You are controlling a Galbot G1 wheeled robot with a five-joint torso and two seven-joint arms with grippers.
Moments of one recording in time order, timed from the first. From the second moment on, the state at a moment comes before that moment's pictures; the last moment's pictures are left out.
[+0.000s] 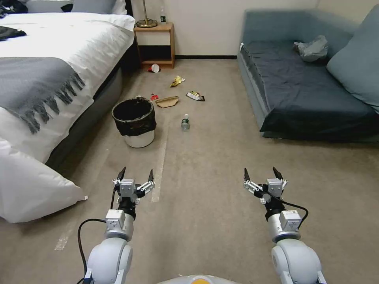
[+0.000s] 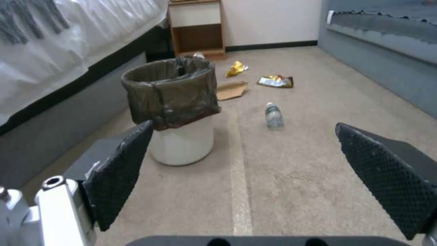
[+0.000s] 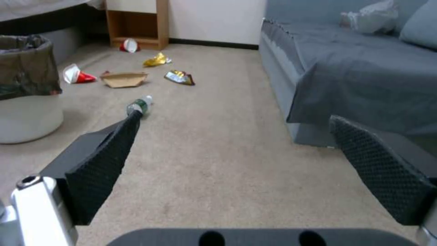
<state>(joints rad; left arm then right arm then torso) 1.55 -1.50 -0.55 -2.00 0.00 0.00 0.00 -1.55 1.50 0.55 2.00 0.00 0.00 0.00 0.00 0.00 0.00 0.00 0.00</state>
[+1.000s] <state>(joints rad) 1.55 -1.39 -0.48 -1.97 -0.27 -0.12 0.06 -1.76 1.61 0.51 2.07 -0.10 0.21 -0.04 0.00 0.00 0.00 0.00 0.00</state>
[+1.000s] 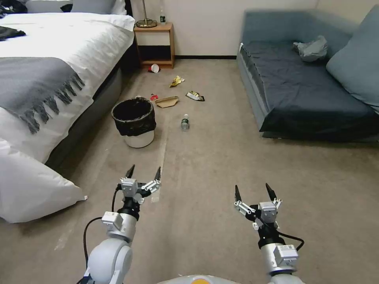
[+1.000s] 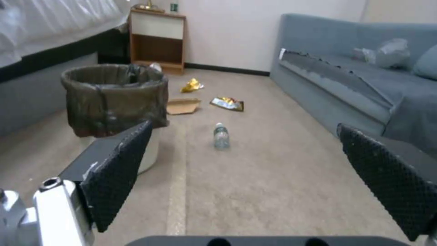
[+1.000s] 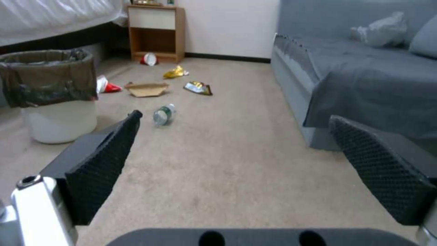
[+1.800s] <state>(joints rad) 1.53 -1.40 -0.49 -1.91 -0.27 -0.23 0.08 -1.72 1.61 0.51 2.05 -0.07 0.22 -0.05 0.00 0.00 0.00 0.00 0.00</state>
